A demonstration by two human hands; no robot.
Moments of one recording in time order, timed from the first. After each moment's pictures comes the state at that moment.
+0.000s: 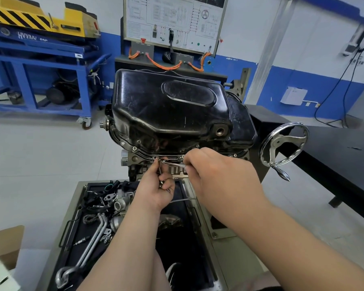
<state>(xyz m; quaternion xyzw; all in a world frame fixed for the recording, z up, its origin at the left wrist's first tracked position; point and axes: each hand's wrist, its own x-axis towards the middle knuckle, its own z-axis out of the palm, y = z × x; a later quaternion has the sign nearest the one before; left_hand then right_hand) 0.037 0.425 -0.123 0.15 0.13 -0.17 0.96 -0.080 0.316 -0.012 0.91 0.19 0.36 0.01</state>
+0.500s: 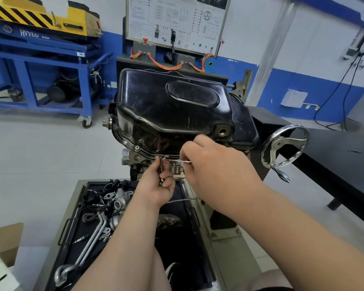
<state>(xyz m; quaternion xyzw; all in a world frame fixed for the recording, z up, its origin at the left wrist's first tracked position) 0.044 0.430 -0.125 0.16 0.13 -0.18 0.96 -0.074 0.326 0.007 0.96 0.19 0.22 0.04</state>
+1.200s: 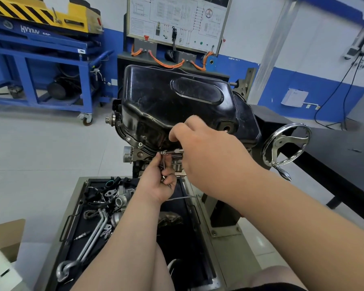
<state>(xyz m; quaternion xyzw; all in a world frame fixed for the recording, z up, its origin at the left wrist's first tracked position) 0.043 0.434 -0.124 0.21 0.10 -0.18 0.96 -0.071 0.348 0.026 0.96 0.22 0.20 0.05</state>
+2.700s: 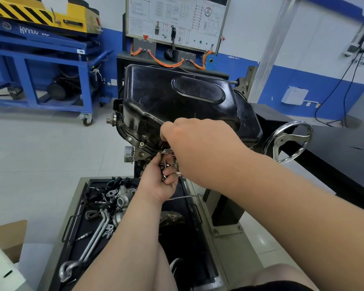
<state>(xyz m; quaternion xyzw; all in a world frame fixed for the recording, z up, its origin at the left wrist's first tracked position) 0.036 0.439 -0.118 0.22 0.07 -0.19 0.95 -0.065 0.367 0.040 0.95 0.23 0.18 0.14</state>
